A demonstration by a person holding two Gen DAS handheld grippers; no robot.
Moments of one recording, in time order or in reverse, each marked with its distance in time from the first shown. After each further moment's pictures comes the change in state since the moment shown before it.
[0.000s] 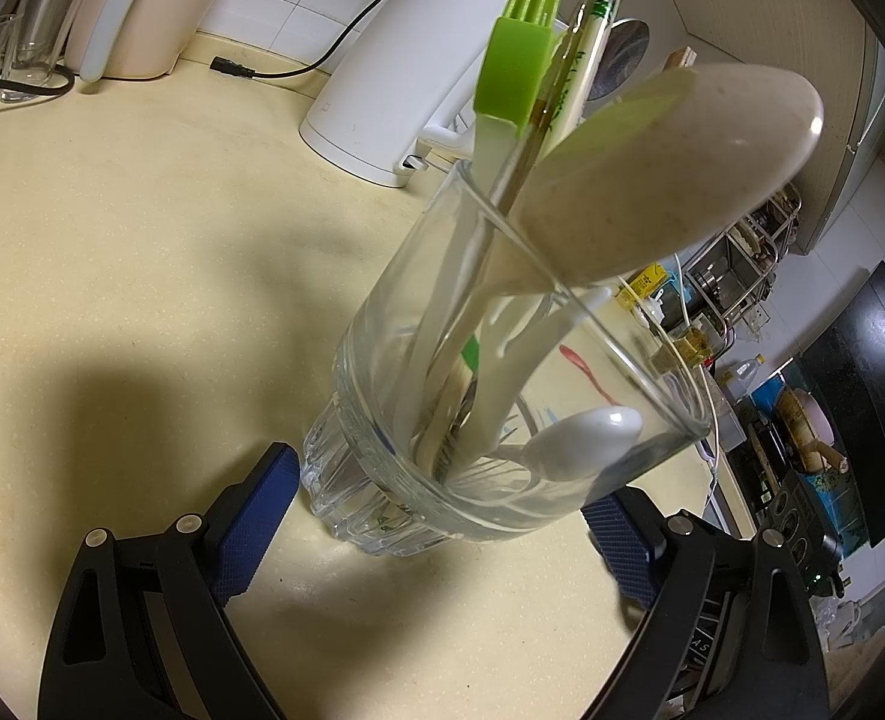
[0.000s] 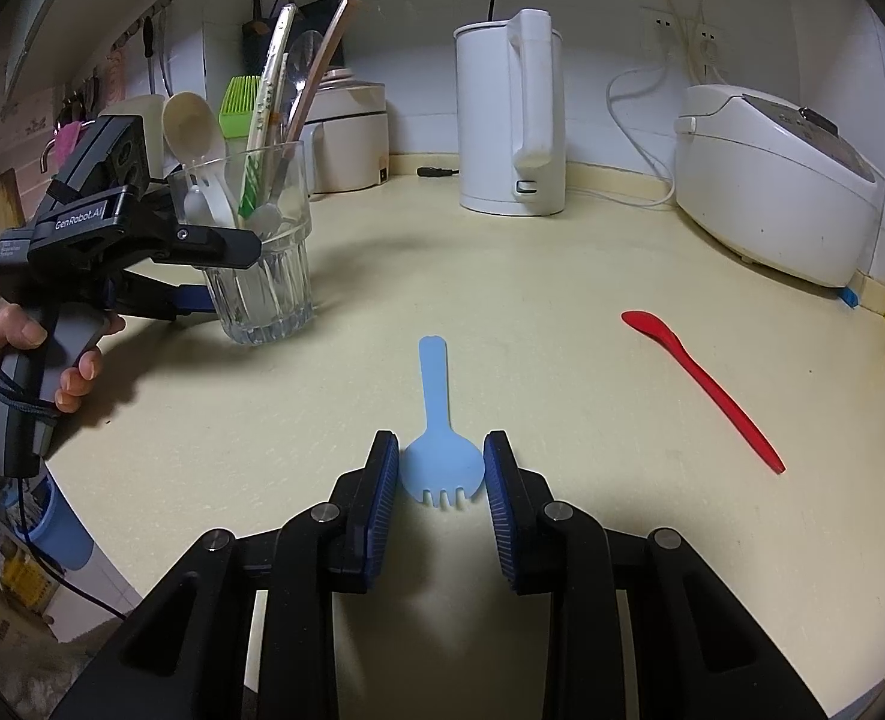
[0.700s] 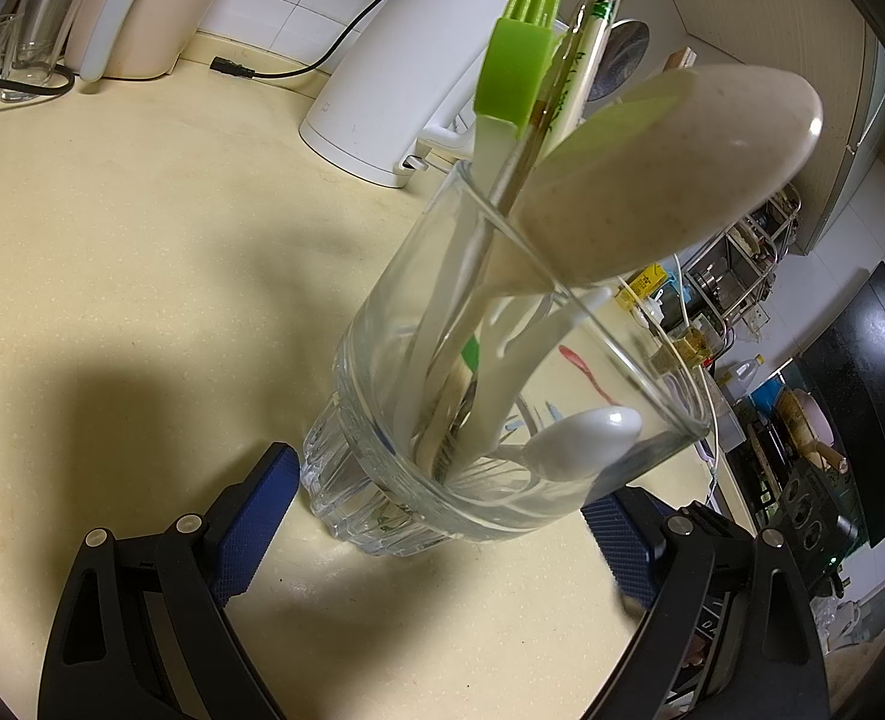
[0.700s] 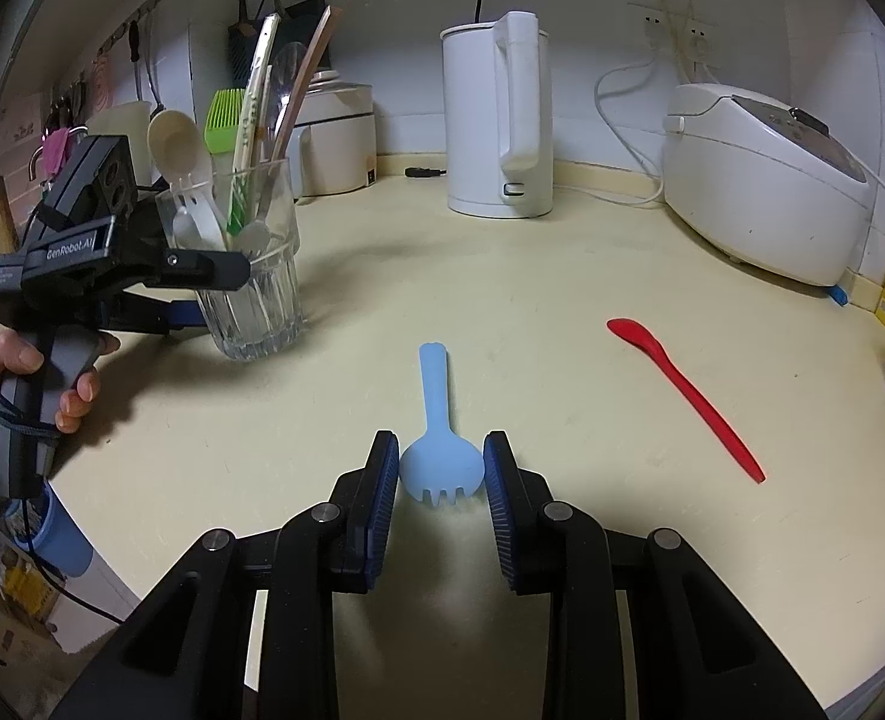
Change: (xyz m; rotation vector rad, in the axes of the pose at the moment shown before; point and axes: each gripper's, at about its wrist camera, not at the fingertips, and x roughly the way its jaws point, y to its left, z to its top) left arm 0.000 0.000 0.000 0.000 0.000 0.000; right arm -0.005 0.000 0.008 0.022 0.011 -0.021
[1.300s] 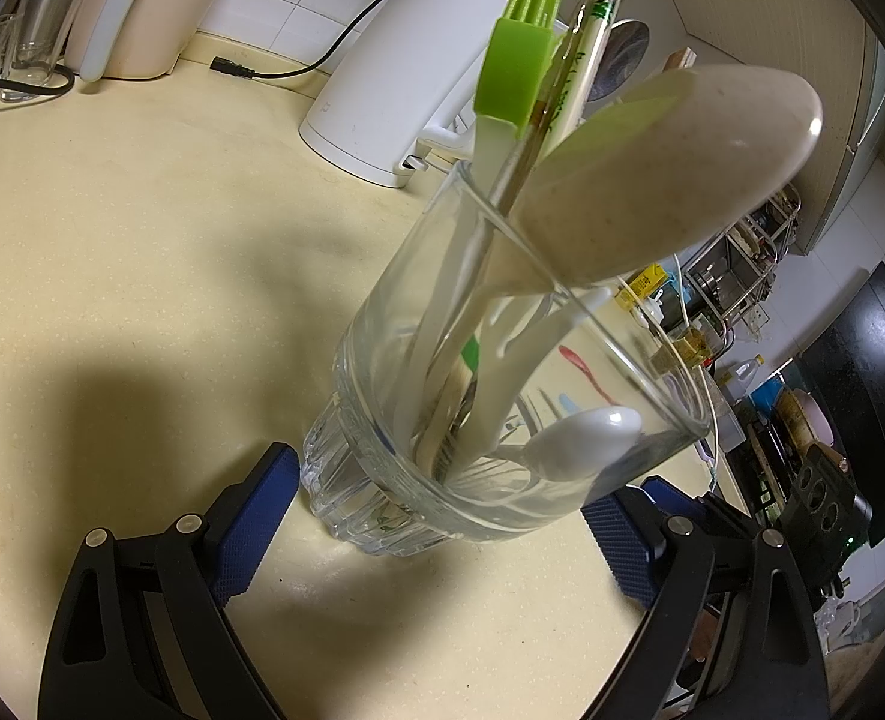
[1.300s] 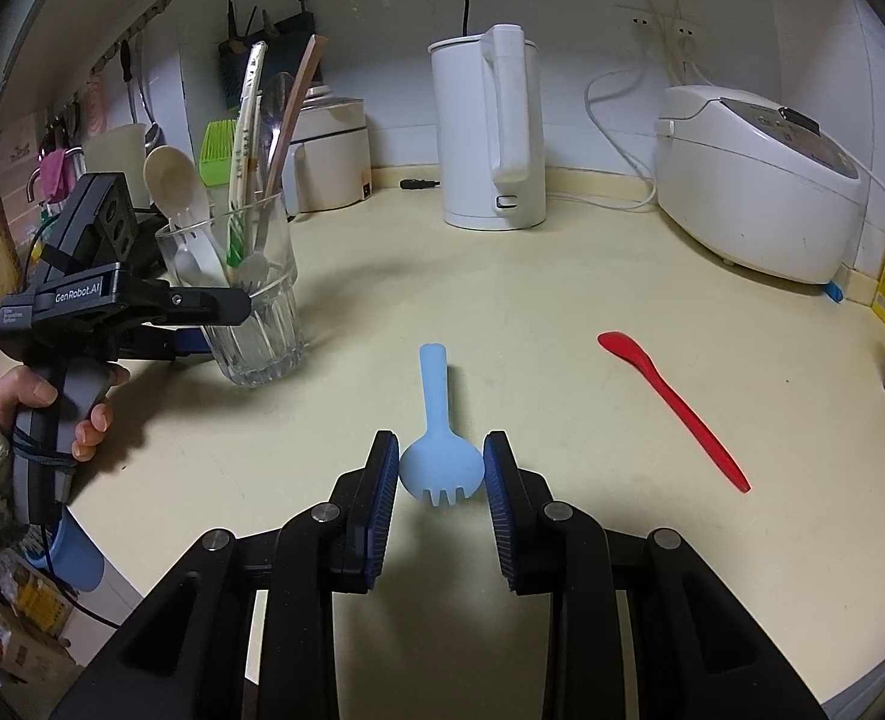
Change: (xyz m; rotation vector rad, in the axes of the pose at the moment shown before) left arm 0.000 0.000 0.000 0.000 0.000 0.000; right arm -0.009 -0.005 0.009 0.034 -0.010 0.008
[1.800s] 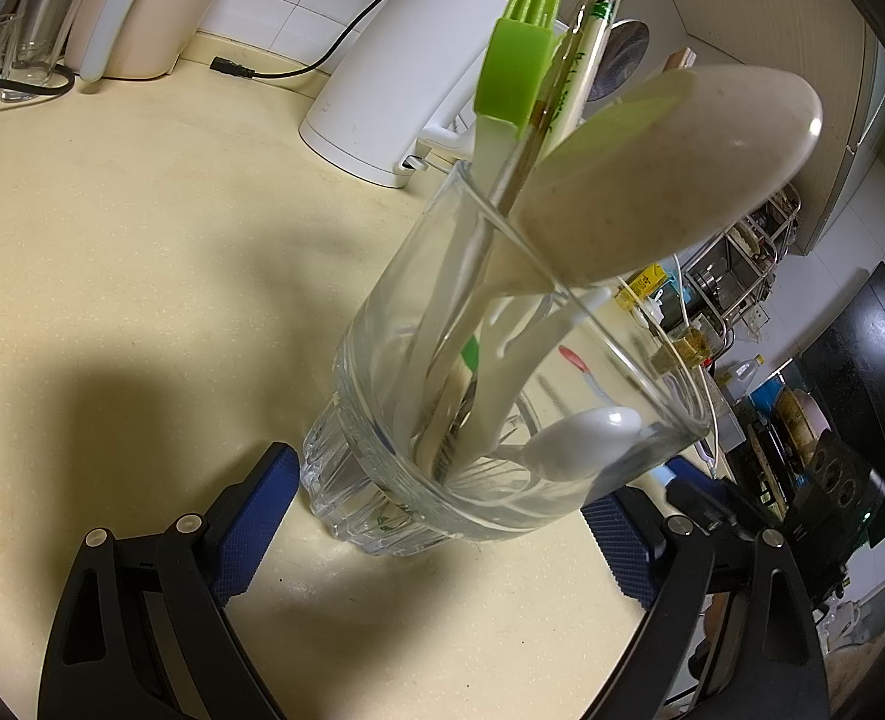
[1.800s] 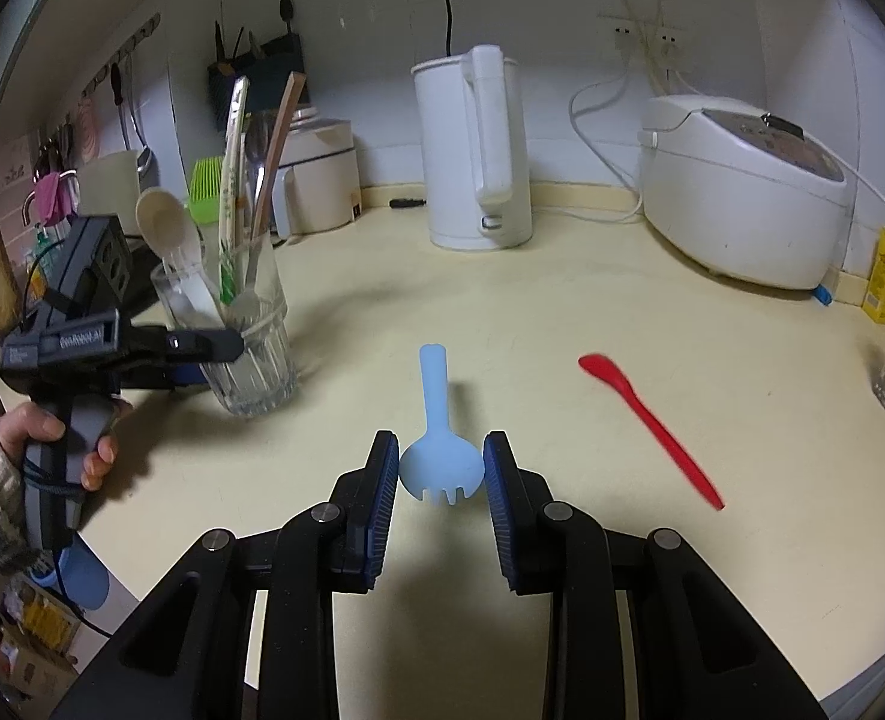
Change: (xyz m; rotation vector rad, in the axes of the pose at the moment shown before) left arm 0.000 0.000 0.000 0.000 0.000 0.000; right arm -0.013 -0.010 0.013 0.029 -0.036 -0.004
